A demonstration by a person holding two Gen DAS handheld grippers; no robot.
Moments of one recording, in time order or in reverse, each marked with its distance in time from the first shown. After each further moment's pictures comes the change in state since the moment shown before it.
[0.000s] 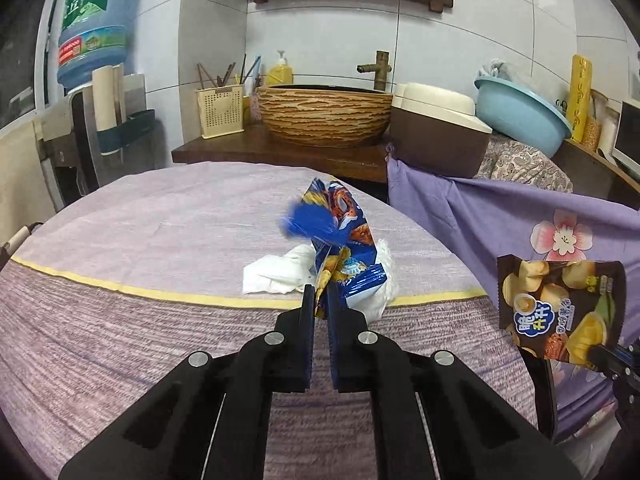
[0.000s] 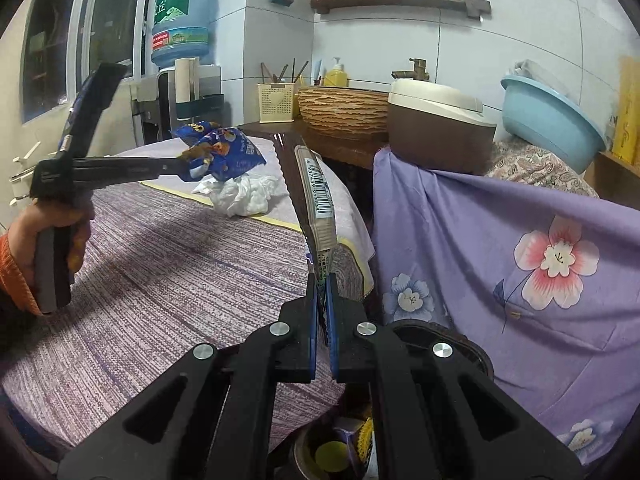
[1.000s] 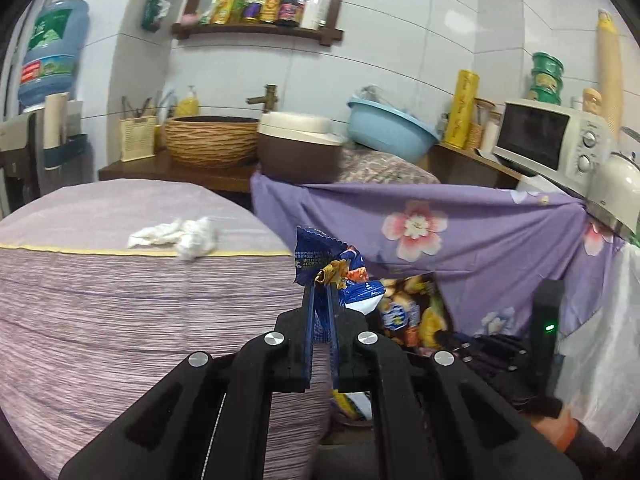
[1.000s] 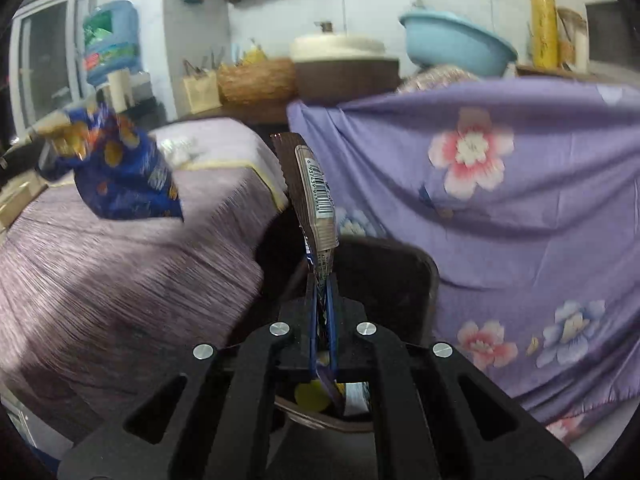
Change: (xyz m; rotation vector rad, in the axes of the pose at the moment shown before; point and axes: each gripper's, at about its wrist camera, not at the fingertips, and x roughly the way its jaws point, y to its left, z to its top) left arm -0.123 -0.125 -0.068 0.059 -0.107 -0.324; right arm -0.053 -0.067 -0.098 0.235 0.089 -0.155
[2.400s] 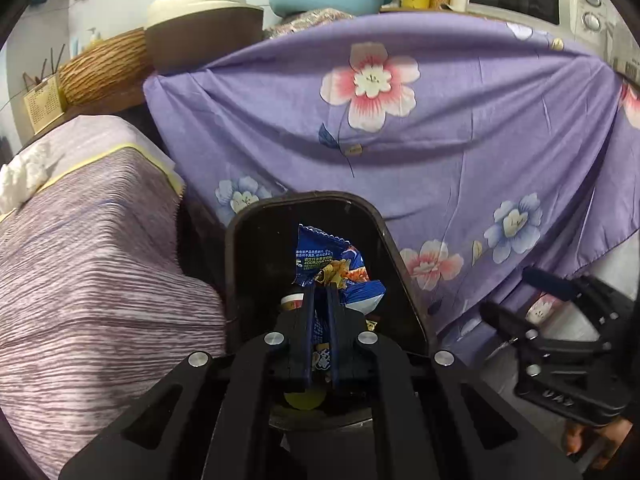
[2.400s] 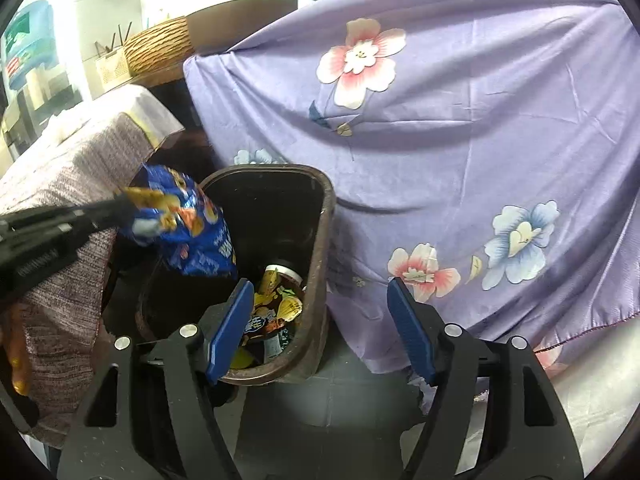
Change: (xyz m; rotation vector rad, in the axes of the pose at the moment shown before) left arm 0.175 -0.085 -0.083 0.188 0.357 -0.051; right arm 0.019 -0.091 -0.055 0.147 0.133 -0.216
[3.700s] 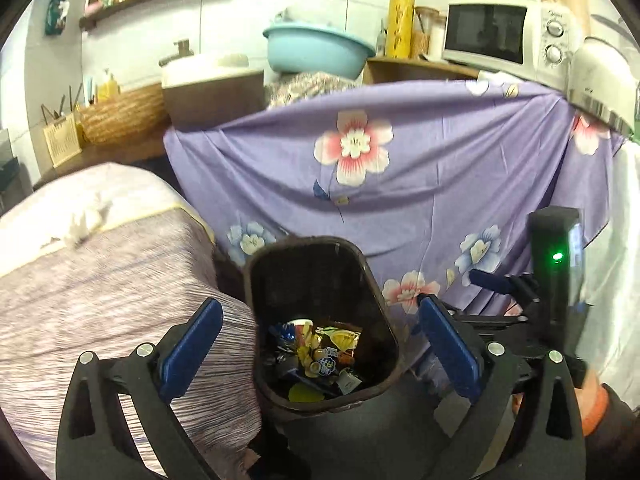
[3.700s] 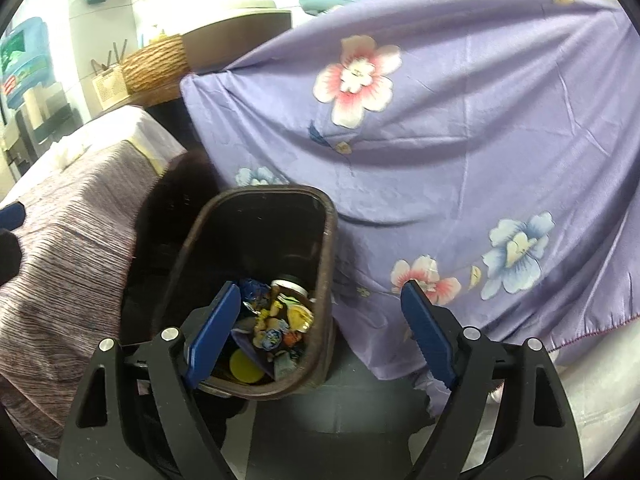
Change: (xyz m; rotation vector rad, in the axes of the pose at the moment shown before) left arm -0.113 -0.004 0.003 0.018 -0.162 -0.003; right arm -0.013 0.007 0.019 0.029 -0.031 0.020
